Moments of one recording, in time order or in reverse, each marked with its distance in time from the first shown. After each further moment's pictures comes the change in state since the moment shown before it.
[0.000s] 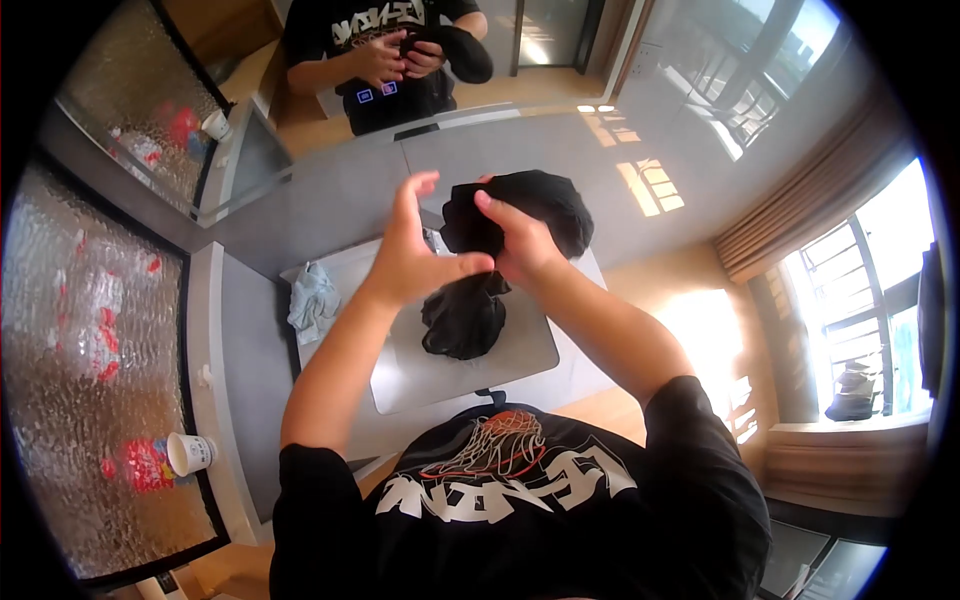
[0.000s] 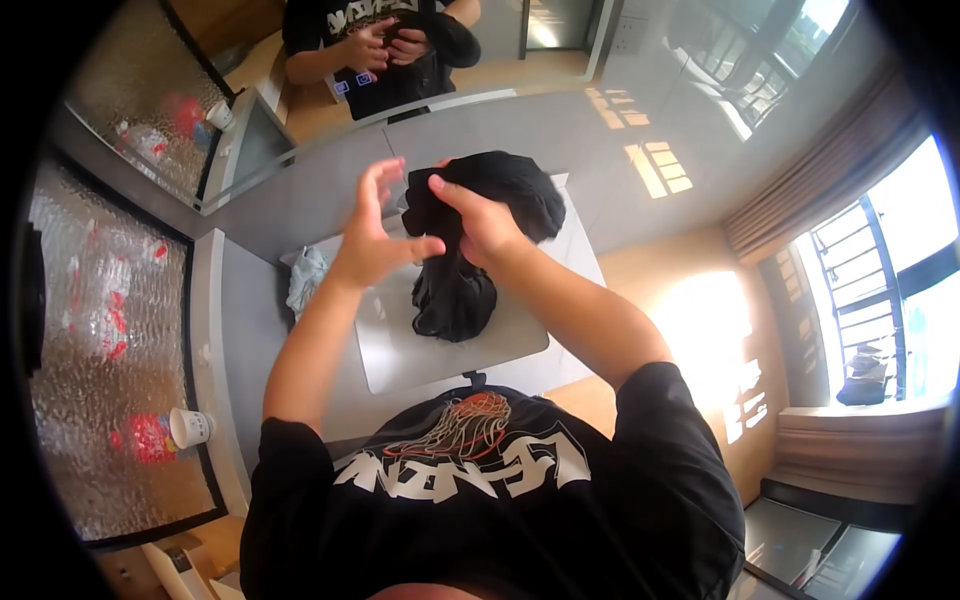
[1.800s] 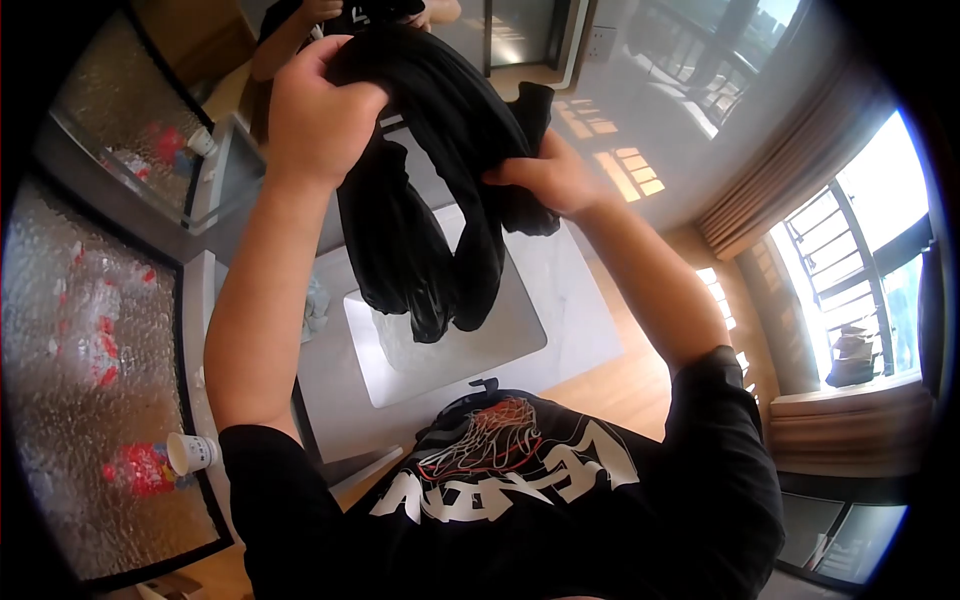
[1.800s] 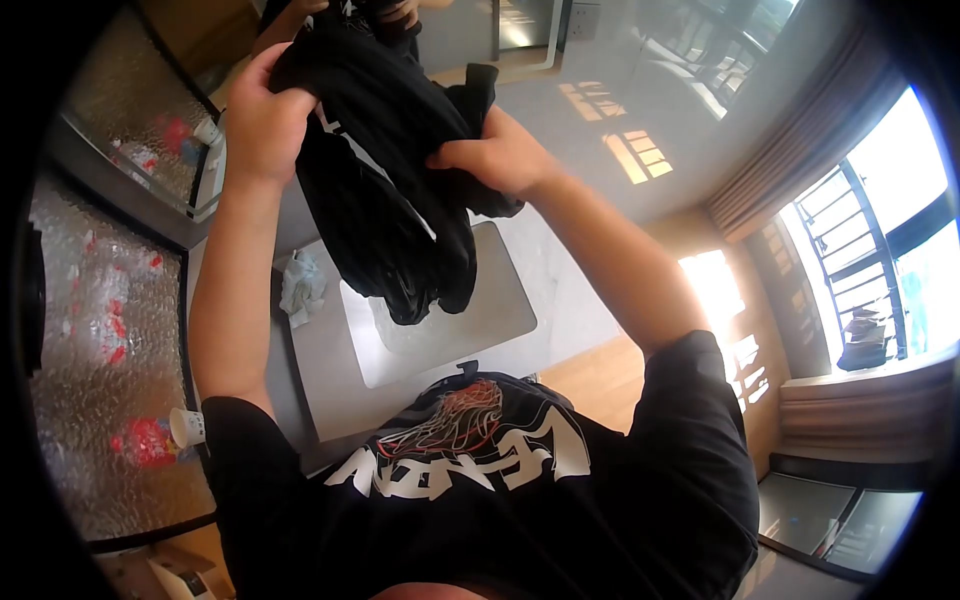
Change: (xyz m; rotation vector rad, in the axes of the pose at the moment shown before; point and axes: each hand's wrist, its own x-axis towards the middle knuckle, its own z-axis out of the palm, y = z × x) left_hand 0.088 0.121 -0.060 -0.038 0.234 0.120; right_hand -0.041 -0.105 0.041 -0.902 -0.074 -0.156
